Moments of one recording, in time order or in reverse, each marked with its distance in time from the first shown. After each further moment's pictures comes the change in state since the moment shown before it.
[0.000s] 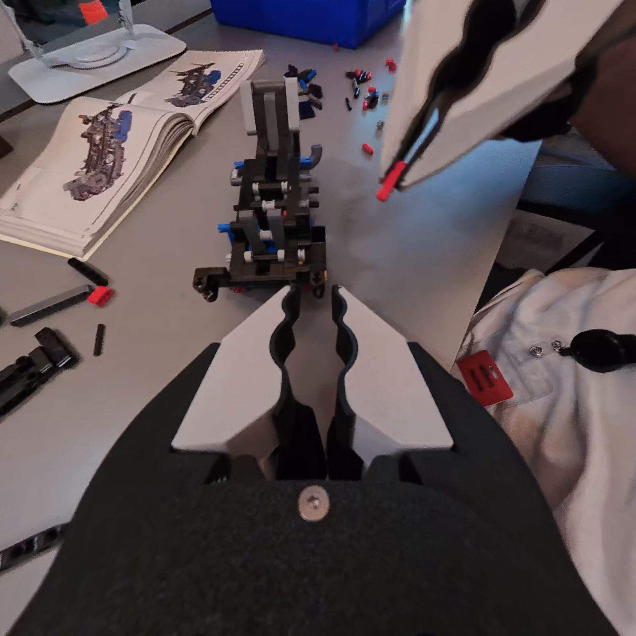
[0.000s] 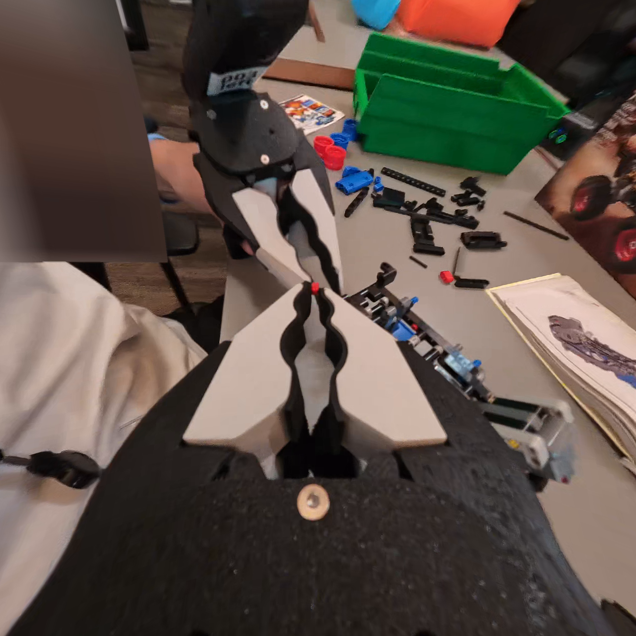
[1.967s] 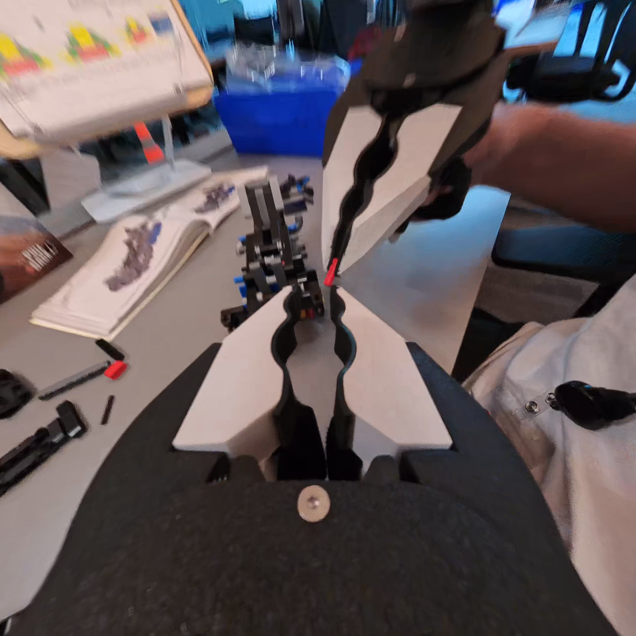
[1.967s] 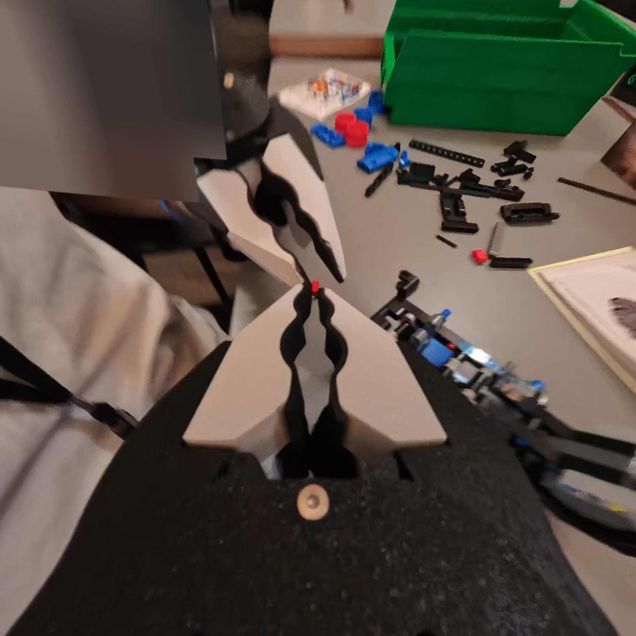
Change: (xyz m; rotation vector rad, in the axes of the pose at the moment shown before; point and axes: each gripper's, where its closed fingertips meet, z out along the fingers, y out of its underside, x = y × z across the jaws) left arm 0.020 -0.039 -0.001 0.236 -0.040 0.095; right arm 0.002 0.015 0.003 -0.022 -0.123 0.099
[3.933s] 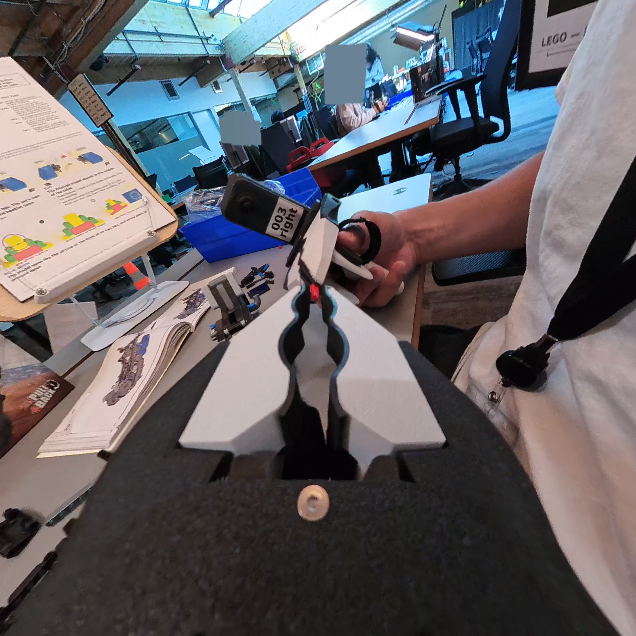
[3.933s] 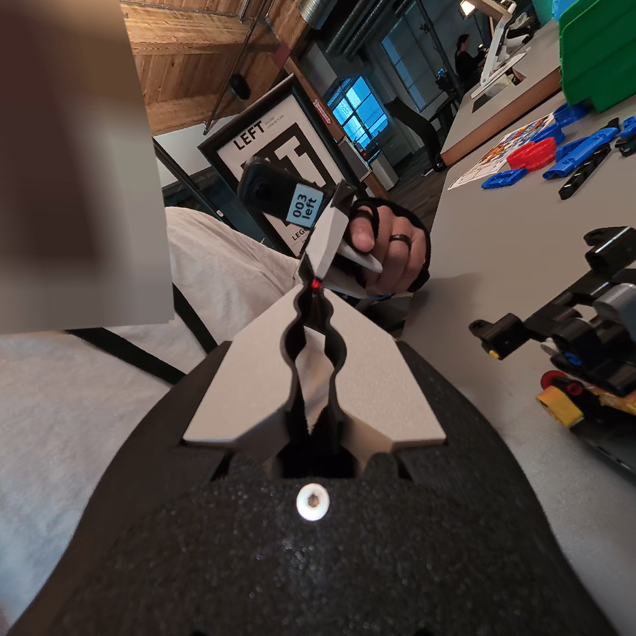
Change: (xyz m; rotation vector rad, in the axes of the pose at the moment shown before) left arm 0.045 -0.037 -0.030 0.263 0.150 0.253; right arm -0.046 -0.021 -0.018 0.381 -0.645 0.606
